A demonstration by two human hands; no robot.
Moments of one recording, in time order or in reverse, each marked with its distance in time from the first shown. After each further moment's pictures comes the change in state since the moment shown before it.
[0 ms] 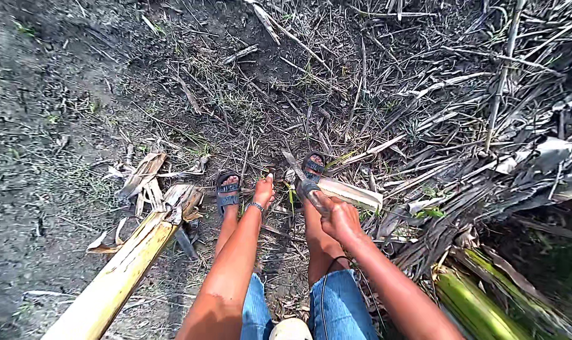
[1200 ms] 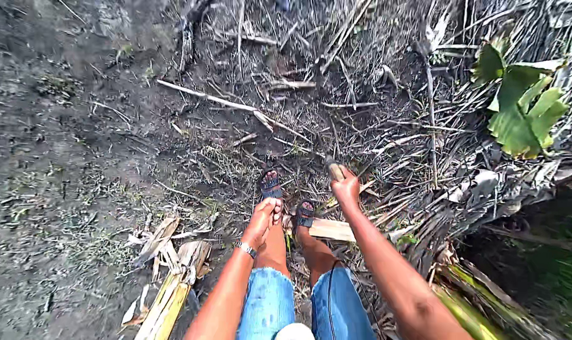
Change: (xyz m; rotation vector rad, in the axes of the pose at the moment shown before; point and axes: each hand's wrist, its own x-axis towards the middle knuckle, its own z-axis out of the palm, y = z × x) left_hand -0.140 0.192 -0.041 -0.299 -0.405 0.410; right_hand 0.129 -0.034 -0.204 0.520 0.494 0.415
